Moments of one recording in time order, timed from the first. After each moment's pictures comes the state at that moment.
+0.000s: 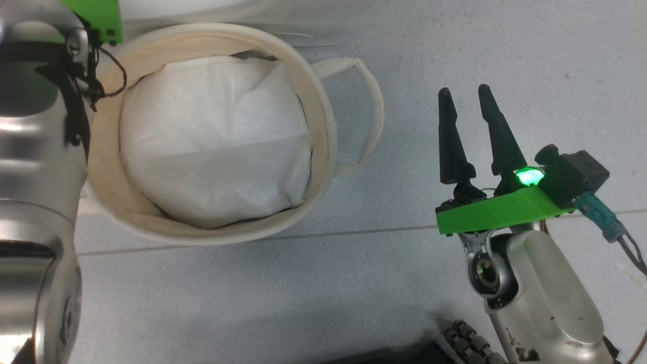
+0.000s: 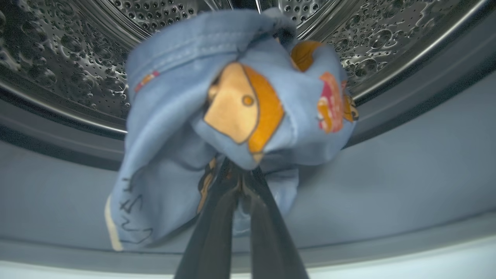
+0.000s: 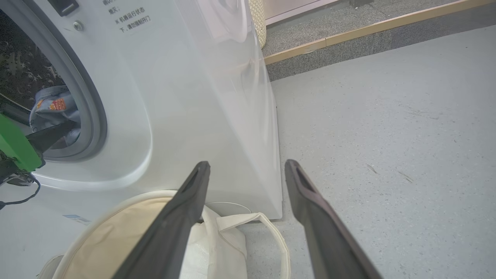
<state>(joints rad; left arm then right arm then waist) -1.42 0.15 -0.11 1.27 0.02 0.12 -0.26 -0.45 -0.05 0.26 0.11 0.43 0.13 -0.25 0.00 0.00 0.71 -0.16</state>
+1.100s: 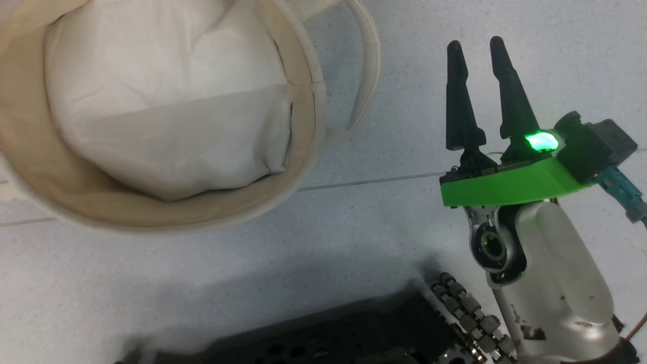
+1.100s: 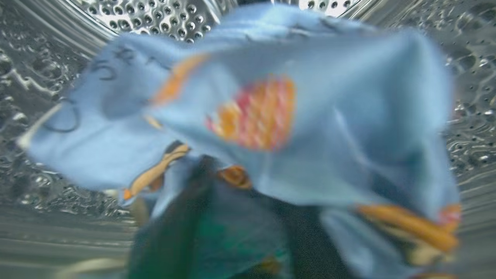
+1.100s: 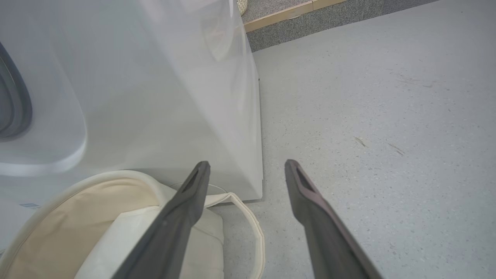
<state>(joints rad) -1.88 0.27 -0.17 1.30 0.01 0.00 -0.04 -0.53 -0.05 0.27 0.05 0.44 0.13 -0.25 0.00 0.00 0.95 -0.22</state>
